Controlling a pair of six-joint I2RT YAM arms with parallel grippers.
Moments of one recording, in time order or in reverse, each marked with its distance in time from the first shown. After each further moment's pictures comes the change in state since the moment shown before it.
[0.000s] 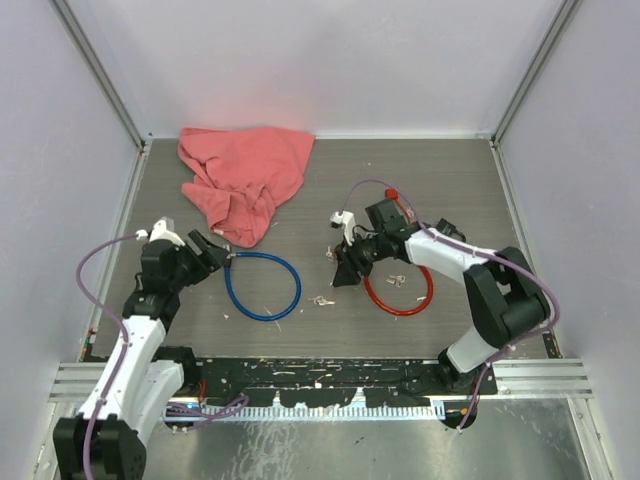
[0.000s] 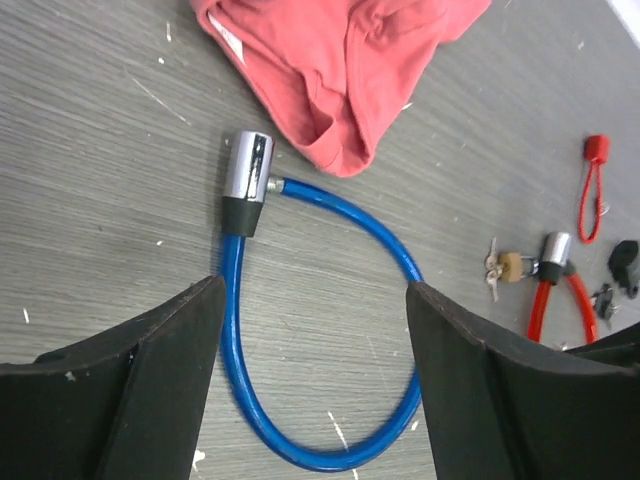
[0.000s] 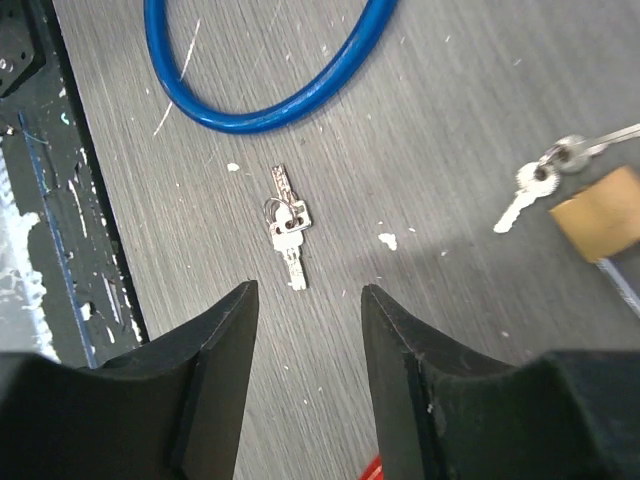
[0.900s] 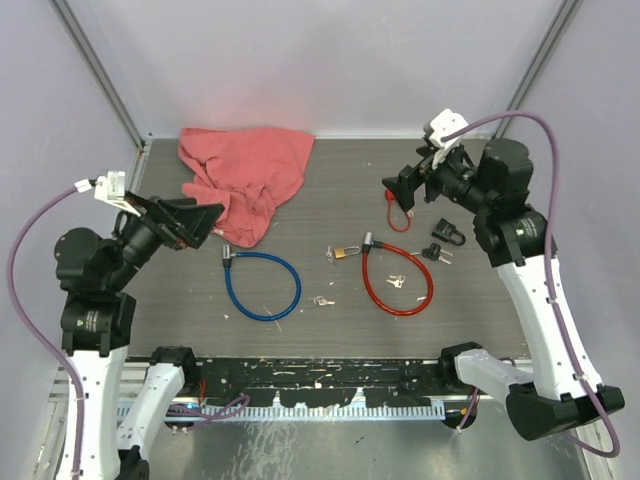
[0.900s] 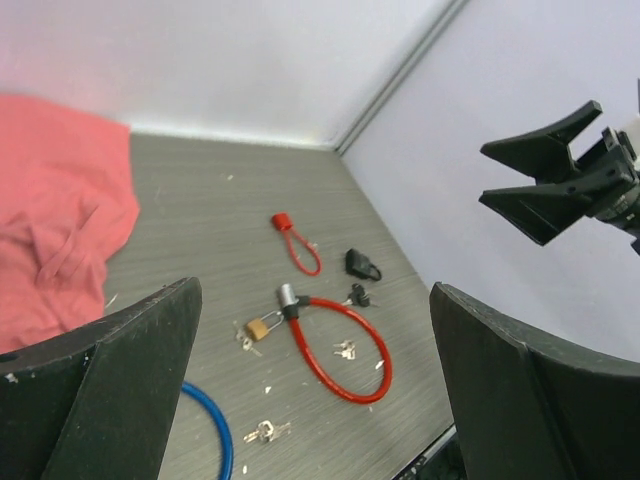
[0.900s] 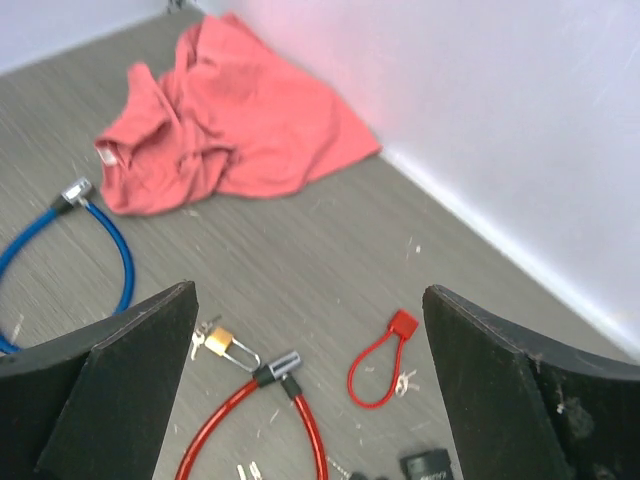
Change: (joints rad) left arm 0.000 -0.150 0.573 -0.103 0.370 0.027; right arm -0.262 -0.542 0.423 -0.160 0.327 -0.034
